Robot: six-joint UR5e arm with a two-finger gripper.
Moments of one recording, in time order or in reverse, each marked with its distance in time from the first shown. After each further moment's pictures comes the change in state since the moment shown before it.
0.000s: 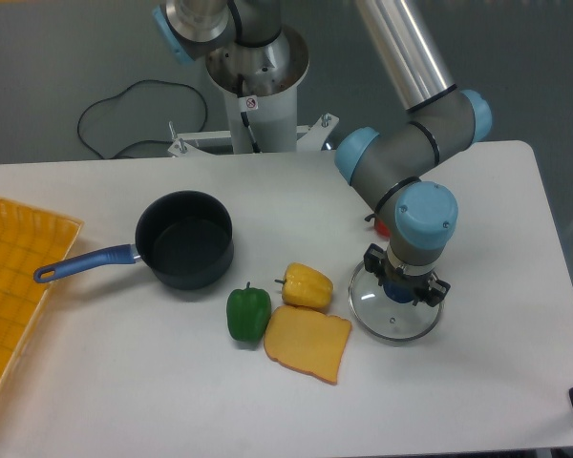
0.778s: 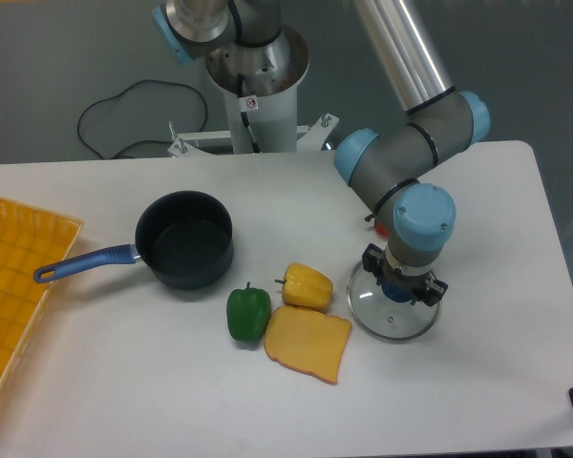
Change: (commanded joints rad) arm -0.002 -0.002 -0.002 0.000 0.000 0.000
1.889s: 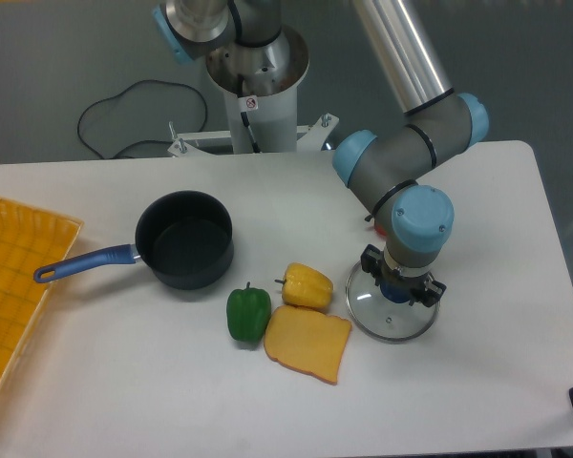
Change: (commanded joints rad) arm -0.003 -0.003 -0.002 0.002 0.000 -0.002
